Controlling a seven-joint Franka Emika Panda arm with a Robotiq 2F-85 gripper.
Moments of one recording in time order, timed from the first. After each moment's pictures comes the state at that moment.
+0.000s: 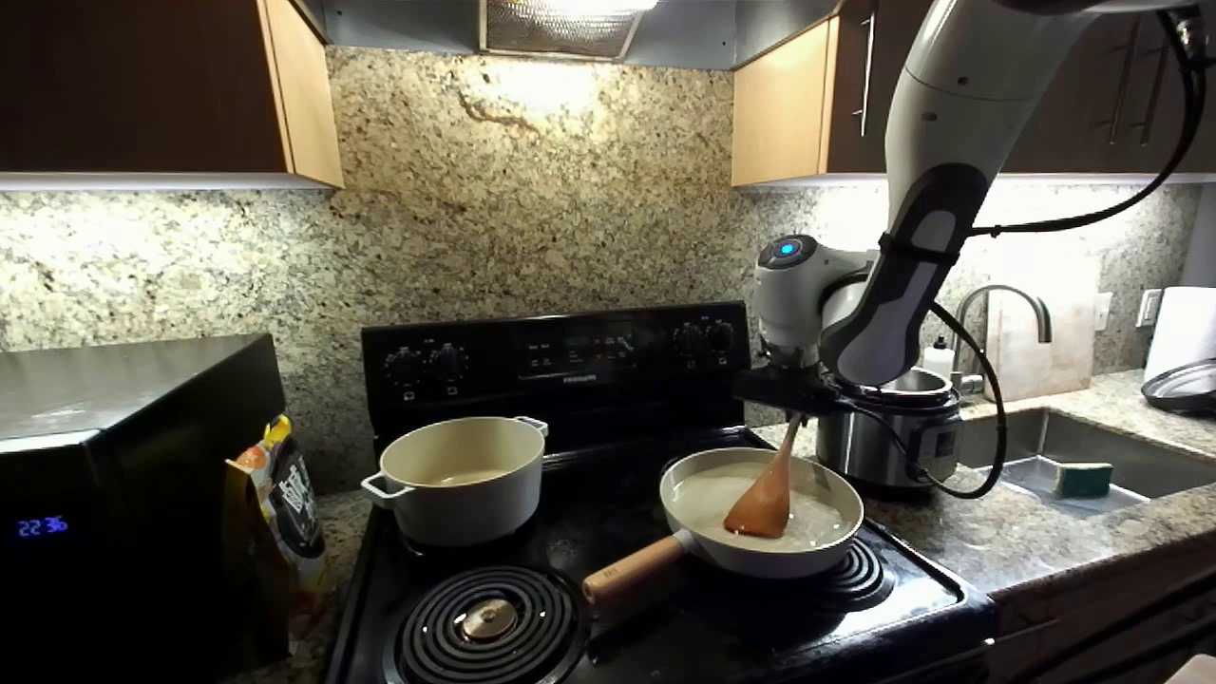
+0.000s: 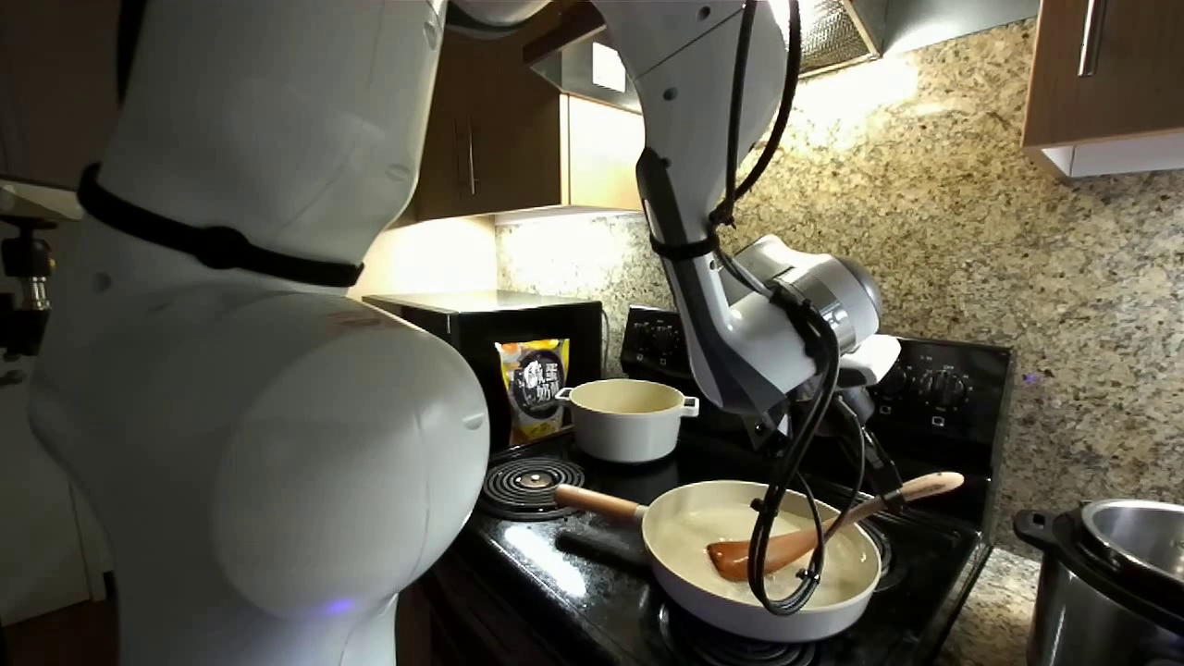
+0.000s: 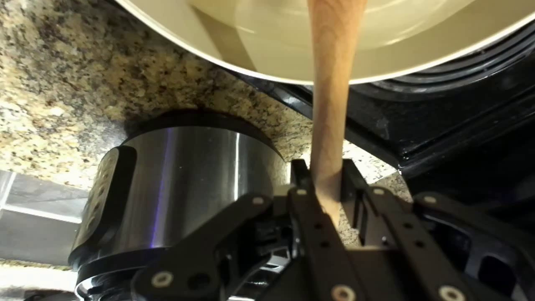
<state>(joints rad) 0.08 0.26 -0.40 -2.29 -1.10 2.86 1.81</state>
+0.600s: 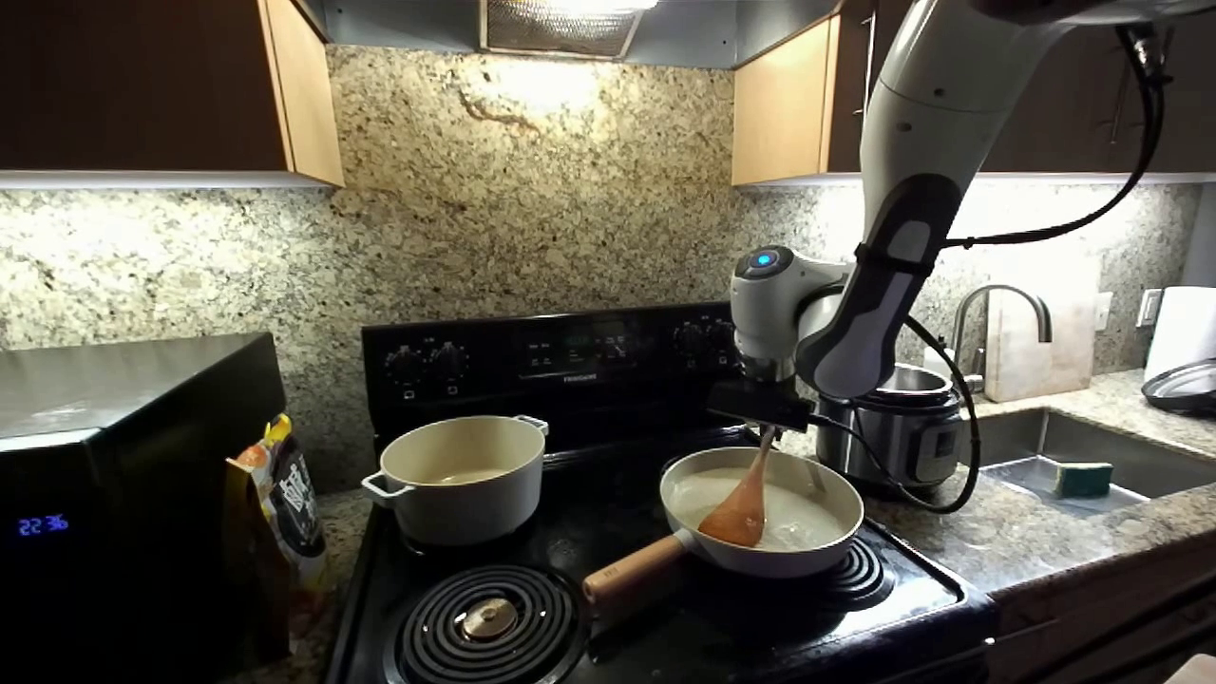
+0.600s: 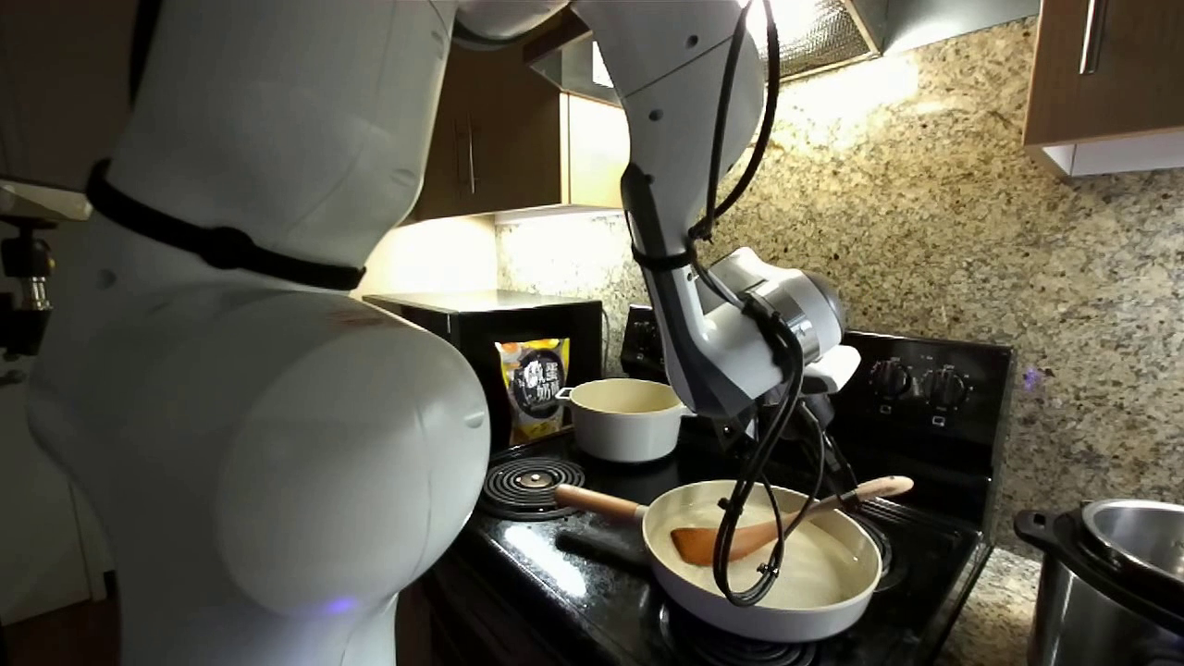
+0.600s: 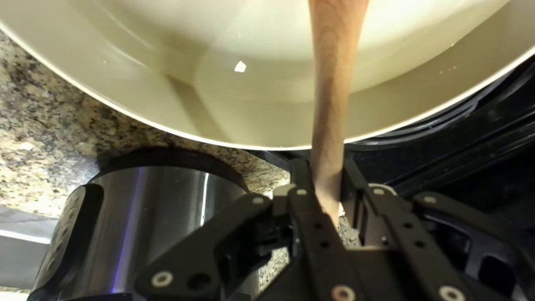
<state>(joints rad) 0.09 0.29 -0.33 -2.29 -1.07 2.86 1.81</state>
